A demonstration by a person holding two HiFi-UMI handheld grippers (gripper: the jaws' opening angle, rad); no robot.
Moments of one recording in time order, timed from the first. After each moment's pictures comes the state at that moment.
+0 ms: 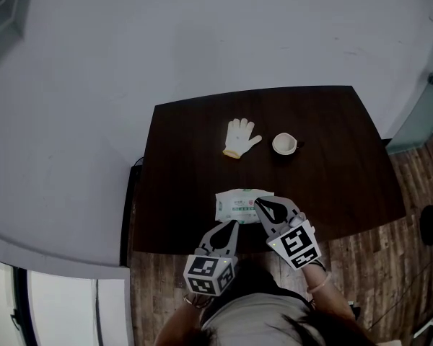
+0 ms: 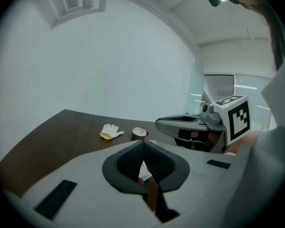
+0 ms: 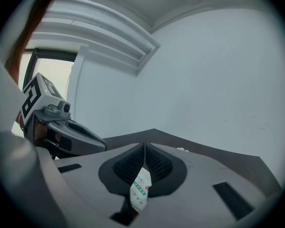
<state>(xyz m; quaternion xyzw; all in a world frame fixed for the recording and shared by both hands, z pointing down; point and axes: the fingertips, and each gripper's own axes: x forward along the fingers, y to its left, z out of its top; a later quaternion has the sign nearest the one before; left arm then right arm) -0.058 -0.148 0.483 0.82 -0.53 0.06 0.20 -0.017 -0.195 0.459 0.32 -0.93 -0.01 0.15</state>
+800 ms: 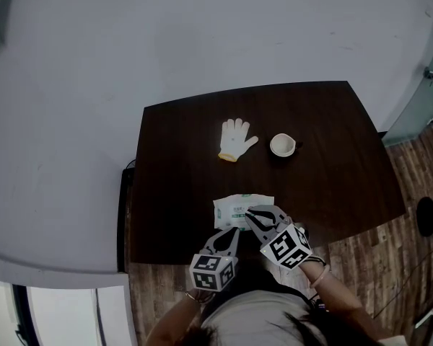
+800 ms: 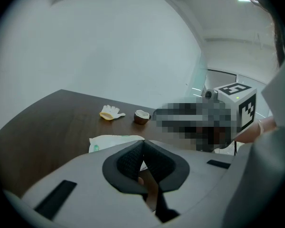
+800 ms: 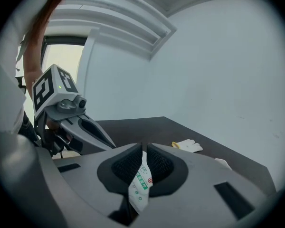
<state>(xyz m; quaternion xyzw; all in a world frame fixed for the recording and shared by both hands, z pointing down) -0.071 -0.178 0.563 0.82 -0.49 0.11 0.27 -0.051 -0.214 0.524 0.26 -0.93 -0.04 0.24</state>
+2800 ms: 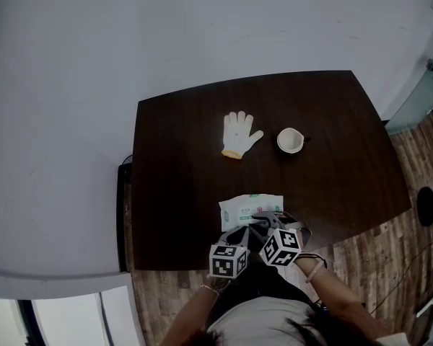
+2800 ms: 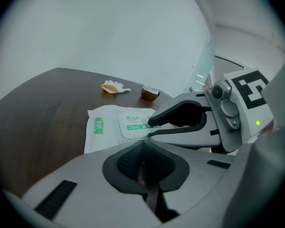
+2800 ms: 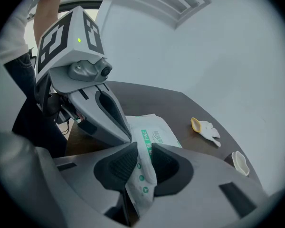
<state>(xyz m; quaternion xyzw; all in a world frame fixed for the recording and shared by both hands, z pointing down) -0.080 -0.214 0.664 0.80 -0.46 0.19 0.34 -0.077 -0.230 0.653 0.18 -0.89 -0.08 0.42</state>
